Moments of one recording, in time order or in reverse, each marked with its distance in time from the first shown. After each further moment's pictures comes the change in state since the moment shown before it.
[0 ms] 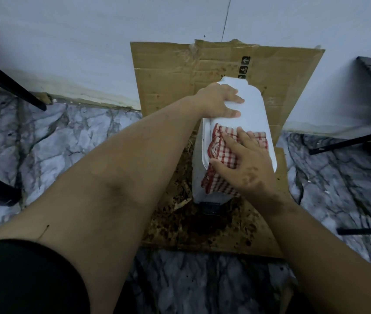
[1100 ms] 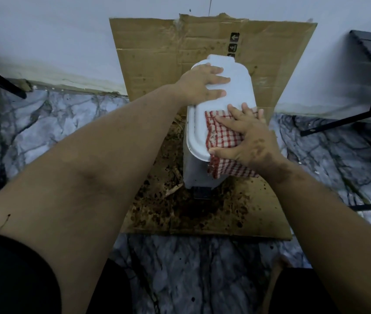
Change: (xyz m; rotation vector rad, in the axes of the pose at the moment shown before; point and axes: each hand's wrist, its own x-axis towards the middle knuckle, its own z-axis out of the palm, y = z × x) left_hand -0.008 -0.007 0.017 -0.079 0.077 0.031; right_hand 0.021 0.036 -0.025 -0.022 -0.119 -0.152
